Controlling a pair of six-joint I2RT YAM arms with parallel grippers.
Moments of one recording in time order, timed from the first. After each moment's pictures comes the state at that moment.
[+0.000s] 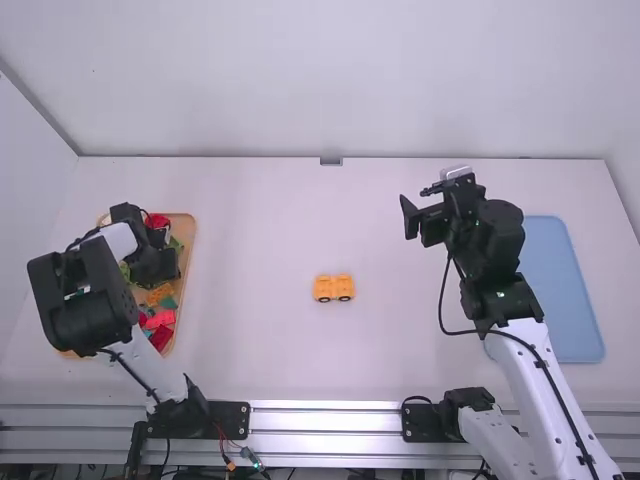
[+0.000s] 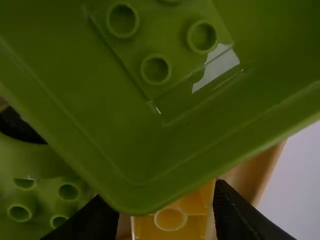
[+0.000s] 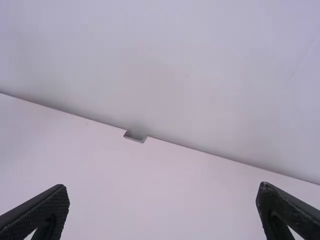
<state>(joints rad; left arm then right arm) 0.47 1.89 1.10 -0.64 0.04 0.22 0.14 1.00 0.81 -0.07 -0.20 -0.13</state>
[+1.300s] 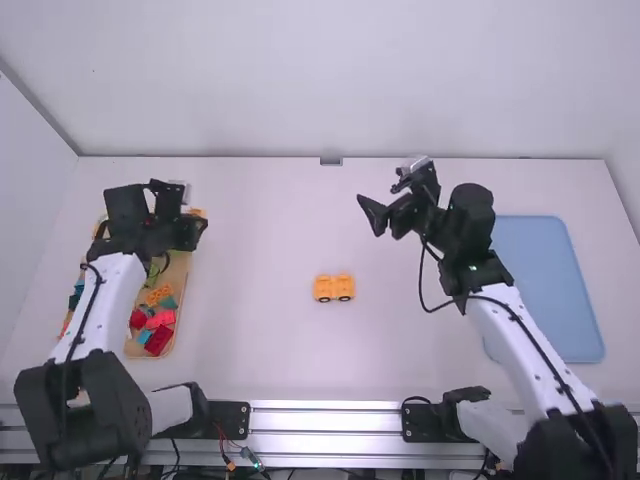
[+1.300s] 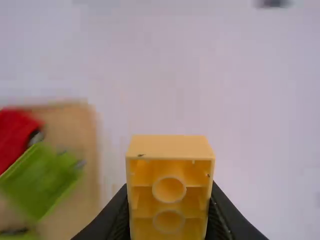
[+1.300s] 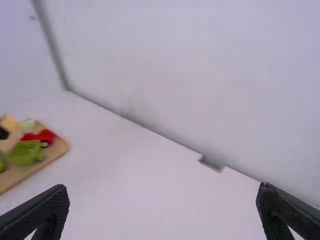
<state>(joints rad) 0.25 1.29 0.91 -0.39 0.51 0.28 0.21 1.28 0.82 0.29 -0.62 -0.06</state>
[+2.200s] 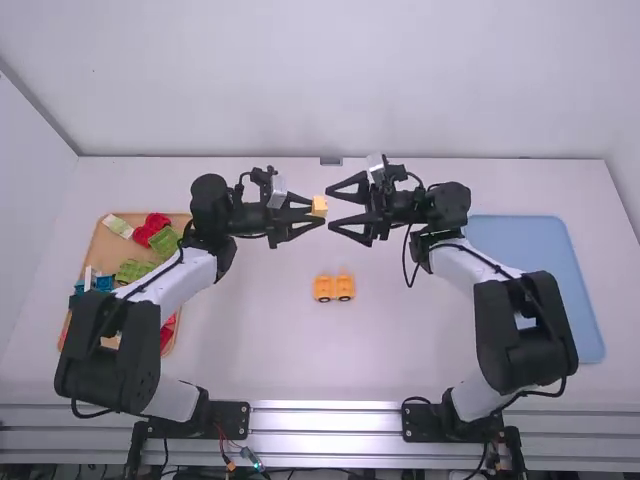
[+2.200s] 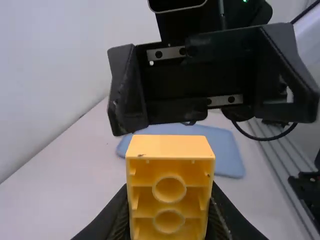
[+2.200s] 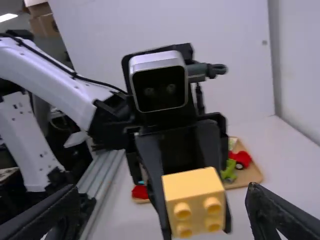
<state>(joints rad) -0.16 1.57 0.84 0.76 1.25 -0.12 0.25 1.71 0.92 1.27 -1.41 0.72</state>
